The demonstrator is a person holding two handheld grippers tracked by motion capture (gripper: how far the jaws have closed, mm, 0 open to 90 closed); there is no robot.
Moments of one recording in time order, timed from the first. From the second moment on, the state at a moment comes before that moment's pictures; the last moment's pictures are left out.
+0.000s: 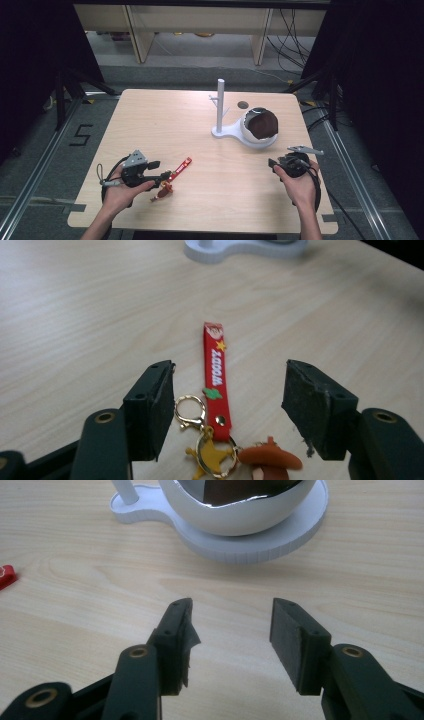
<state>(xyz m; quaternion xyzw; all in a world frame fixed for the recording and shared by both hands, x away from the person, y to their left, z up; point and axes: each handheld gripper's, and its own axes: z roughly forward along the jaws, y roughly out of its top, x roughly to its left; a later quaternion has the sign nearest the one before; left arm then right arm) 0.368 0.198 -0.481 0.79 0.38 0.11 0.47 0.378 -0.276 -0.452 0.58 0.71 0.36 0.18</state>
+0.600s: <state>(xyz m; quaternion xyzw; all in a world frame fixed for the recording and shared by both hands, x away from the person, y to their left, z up) 0.359 0.189 -0.471 0.83 0.38 0.06 0.41 0.381 -0.276 -0.459 0.57 0.71 0.37 0.17</state>
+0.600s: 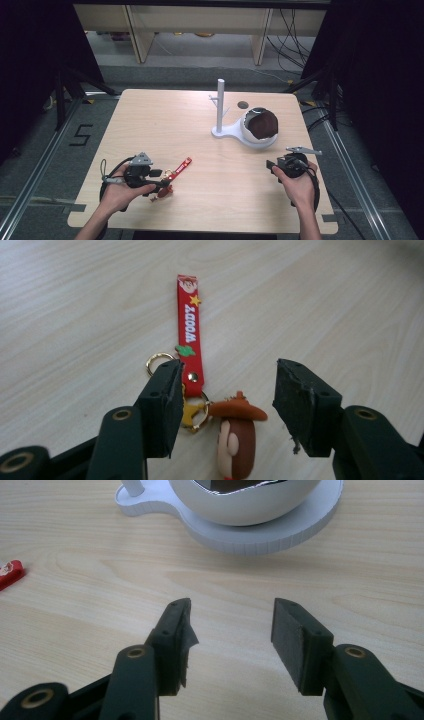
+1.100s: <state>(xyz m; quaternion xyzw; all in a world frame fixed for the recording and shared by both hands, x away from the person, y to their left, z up) 0.345 0.194 -0.481 0.87 0.34 0.05 0.35 0.381 -0.276 -0.461 0.59 0.71 0.36 0.15</state>
